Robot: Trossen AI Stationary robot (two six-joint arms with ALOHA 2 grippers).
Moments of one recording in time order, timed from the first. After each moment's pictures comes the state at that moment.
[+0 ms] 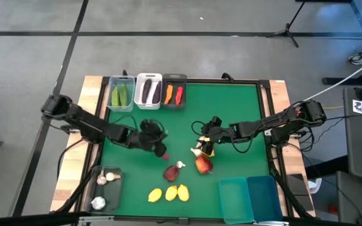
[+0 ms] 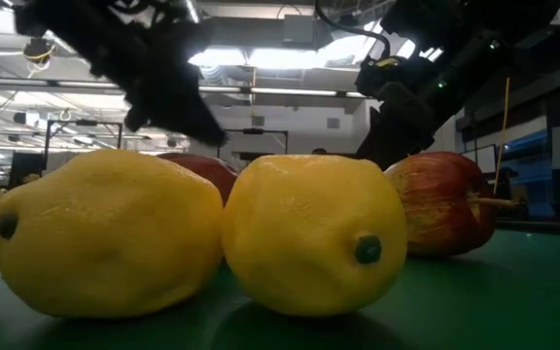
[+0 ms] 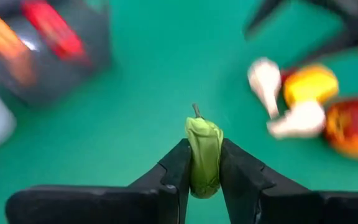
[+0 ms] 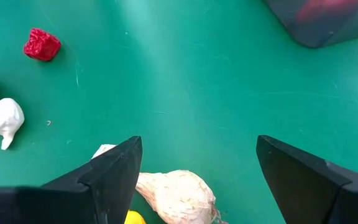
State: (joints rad) left arm -0.25 1.40 0.68 -0.03 -0.65 -0.70; right arm 0.13 1.53 0.74 -0.01 0.33 0.33
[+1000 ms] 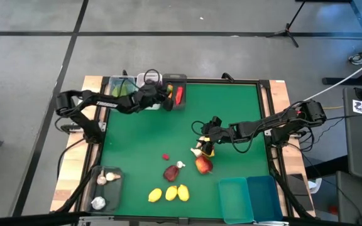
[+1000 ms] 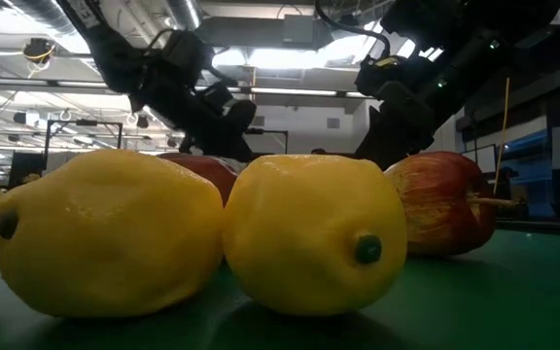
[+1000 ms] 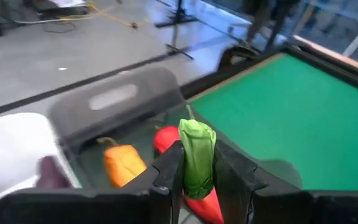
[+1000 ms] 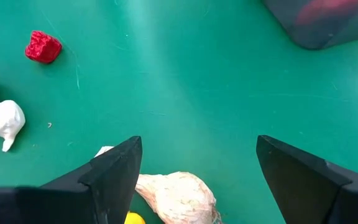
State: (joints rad) left arm 0.43 1.57 0.68 0.47 -0.33 -0.28; right arm 0.13 1.53 0.74 0.00 0.33 0.33
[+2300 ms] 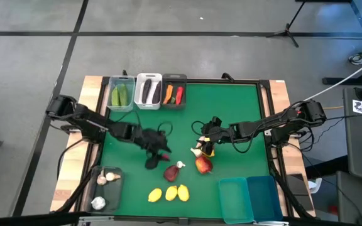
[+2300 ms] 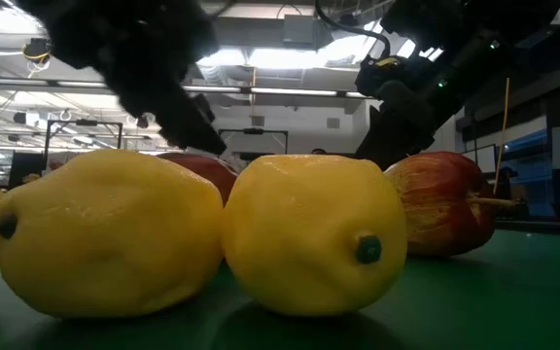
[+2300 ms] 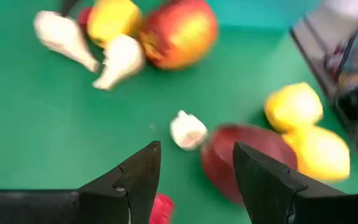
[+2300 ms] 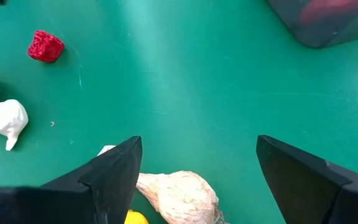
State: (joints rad) left arm -0.18 1.48 0.67 0.16 0.10 -0.21; right arm 0.13 1.53 0.74 0.00 0.32 0.34
